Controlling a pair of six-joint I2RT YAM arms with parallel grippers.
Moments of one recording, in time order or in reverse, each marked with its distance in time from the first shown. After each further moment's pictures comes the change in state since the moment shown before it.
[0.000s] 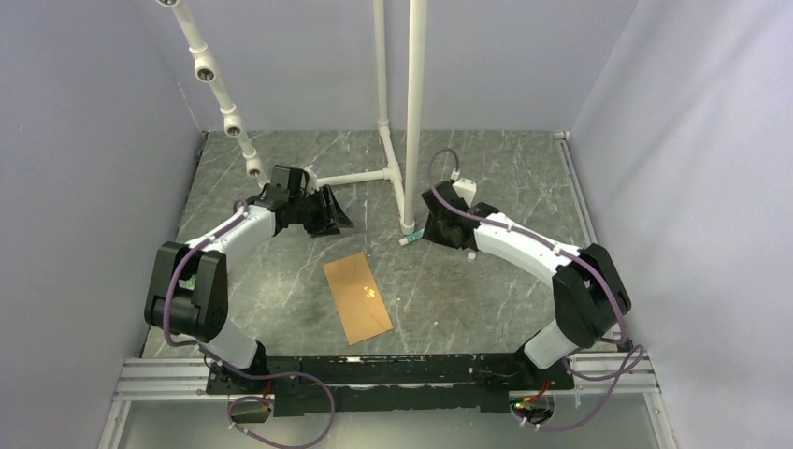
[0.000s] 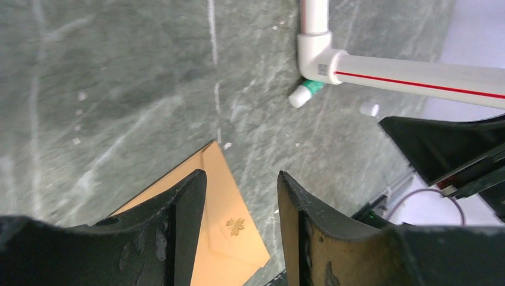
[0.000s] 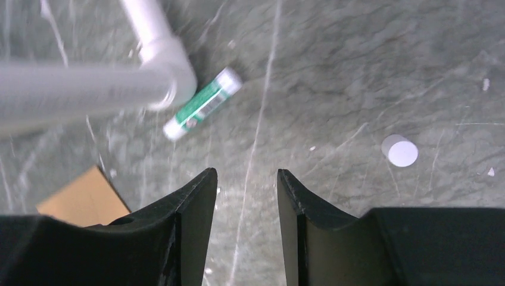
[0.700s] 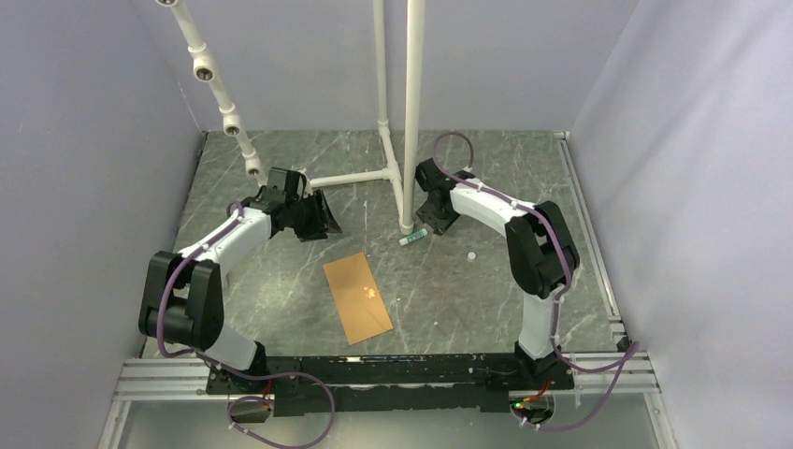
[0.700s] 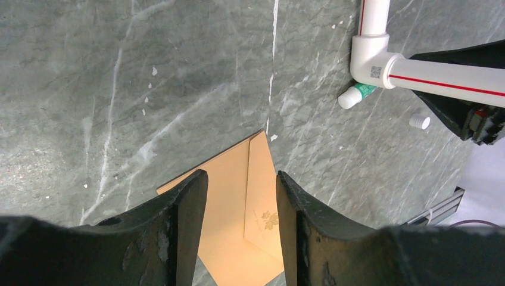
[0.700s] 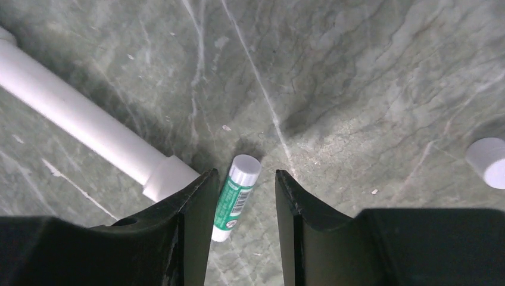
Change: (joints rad) left arm 0.001 -0.072 -0.007 -0.137 -0.184 0.053; right arm -0.130 0.382 0.357 -0.225 -0.027 0.487
